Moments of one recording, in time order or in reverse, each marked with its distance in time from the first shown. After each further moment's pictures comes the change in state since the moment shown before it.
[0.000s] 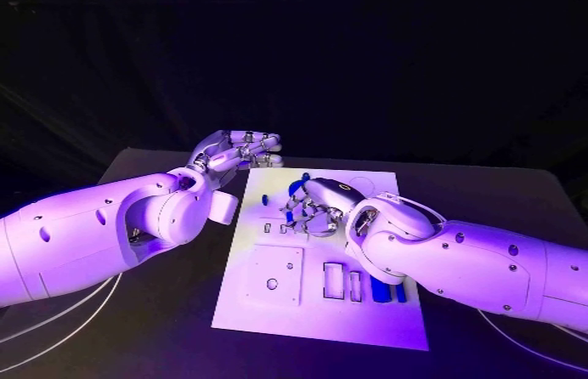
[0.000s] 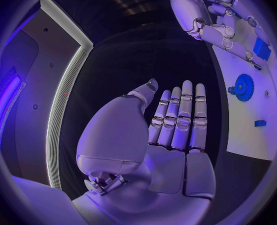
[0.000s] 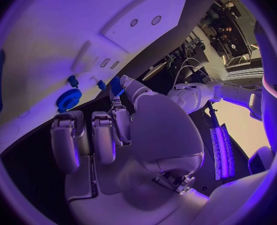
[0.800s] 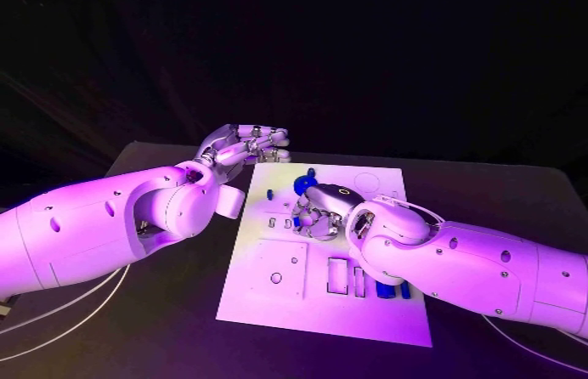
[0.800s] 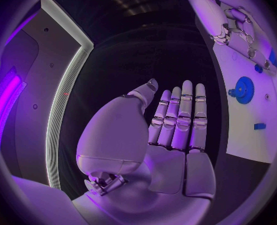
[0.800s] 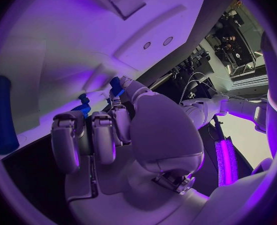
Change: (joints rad) left arm 0.000 0.002 0.000 0.005 0.001 0.002 -0.001; left_hand 0.000 0.000 0.000 0.000 0.000 0.000 0.000 0.000 0.000 0.000 0.000 0.000 0.000 0.000 0.000 0.000 0.000 0.000 0.000 0.000 0.000 0.000; right arm -0.027 0.035 -0.003 -0.044 -0.090 0.070 -0.070; right_hand 0.000 -0.001 -0.001 -0.001 0.003 -0.011 0.004 0.001 0.001 -0.003 0.003 -0.004 0.000 0.000 0.000 0.000 0.000 0.000 0.000 0.000 0.000 0.000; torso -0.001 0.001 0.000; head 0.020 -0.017
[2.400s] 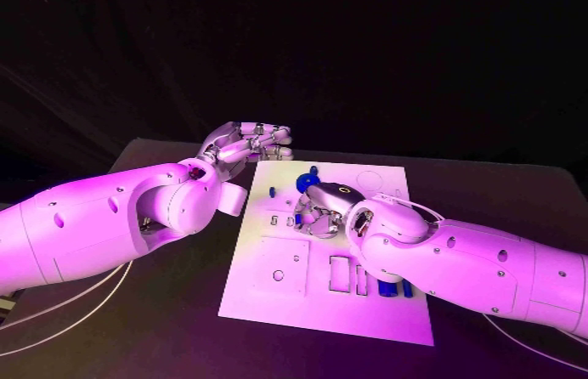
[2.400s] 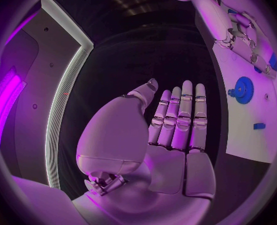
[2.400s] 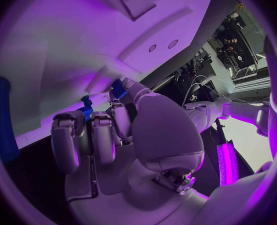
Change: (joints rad) left arm 0.000 -0.002 0.000 0.000 0.001 0.003 -0.002; left_hand 0.000 0.000 -0.003 -0.003 0.000 0.000 0.000 0.000 0.000 0.000 0.000 0.000 0.001 0.000 0.000 -0.007 0.001 0.000 0.000 0.000 -0.004 -0.002; right arm -0.006 0.018 0.002 -0.024 -0.026 0.021 -0.021; right_hand -0.036 -0.019 -0.006 0.005 0.000 -0.040 0.018 -0.007 0.024 -0.032 0.018 -0.035 0.000 -0.004 0.004 0.000 0.000 0.000 0.000 0.000 -0.004 0.000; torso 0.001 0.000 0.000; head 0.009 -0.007
